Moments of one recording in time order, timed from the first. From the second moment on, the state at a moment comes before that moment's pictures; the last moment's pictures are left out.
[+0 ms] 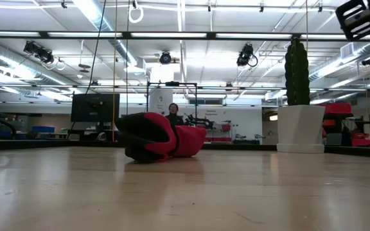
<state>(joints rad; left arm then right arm) -0.01 1.35 1.40 -0.07 -0.14 -0.30 0.48 0.62 0.23 0.33 -0.36 0.23</state>
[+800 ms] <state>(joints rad) -0.01 1.35 1.40 -0.07 -0.13 -0.21 0.32 0.62 0.57 0.04 -0.15 0.15</state>
